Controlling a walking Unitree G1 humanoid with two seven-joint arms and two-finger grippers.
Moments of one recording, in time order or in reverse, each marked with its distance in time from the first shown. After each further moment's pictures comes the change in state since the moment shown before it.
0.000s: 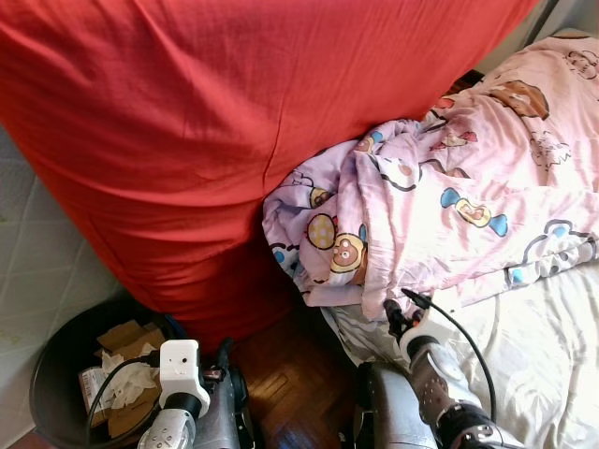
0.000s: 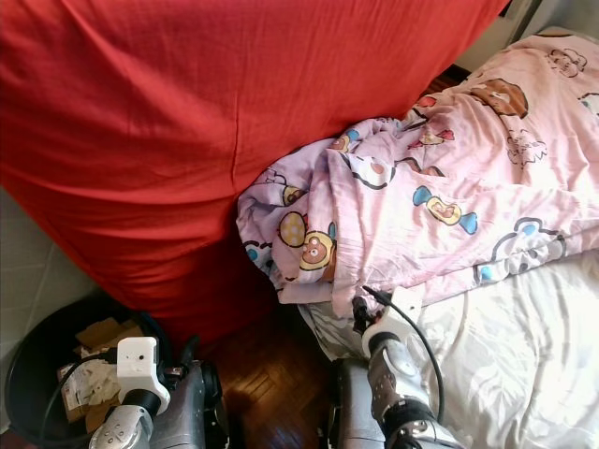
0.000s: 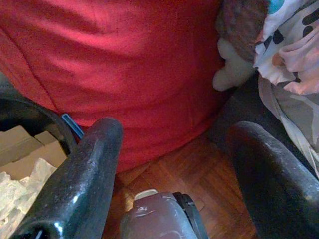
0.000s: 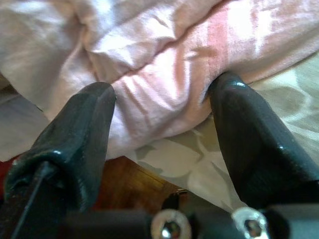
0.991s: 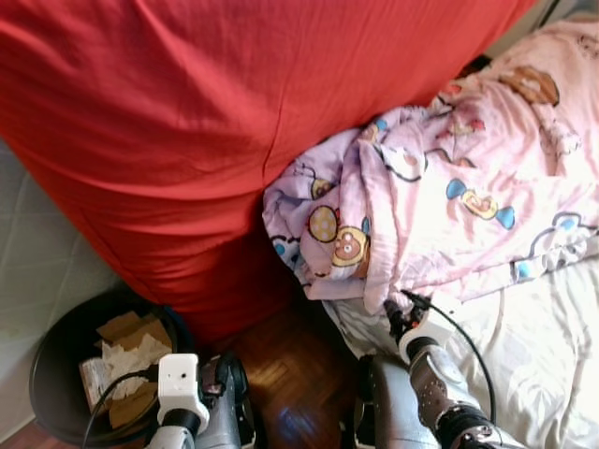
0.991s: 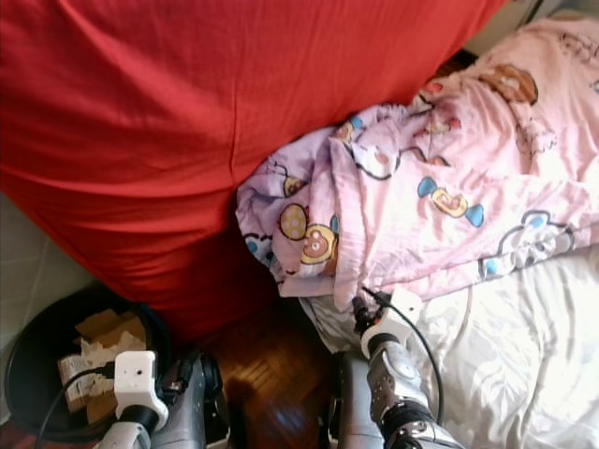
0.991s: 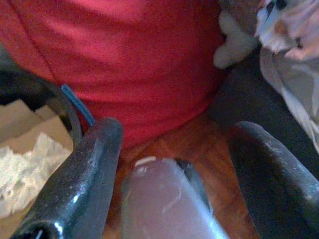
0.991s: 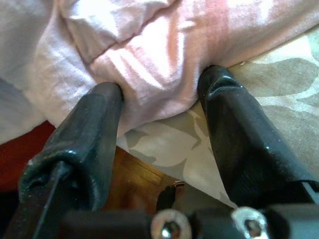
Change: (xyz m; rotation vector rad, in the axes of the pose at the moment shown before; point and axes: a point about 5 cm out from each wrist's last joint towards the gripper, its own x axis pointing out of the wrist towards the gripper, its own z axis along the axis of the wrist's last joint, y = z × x) left arm -0.020 -0.001 -0.008 0.008 0.019 -0.005; right arm -0.002 -0.002 -0.001 0.025 -0.031 0.018
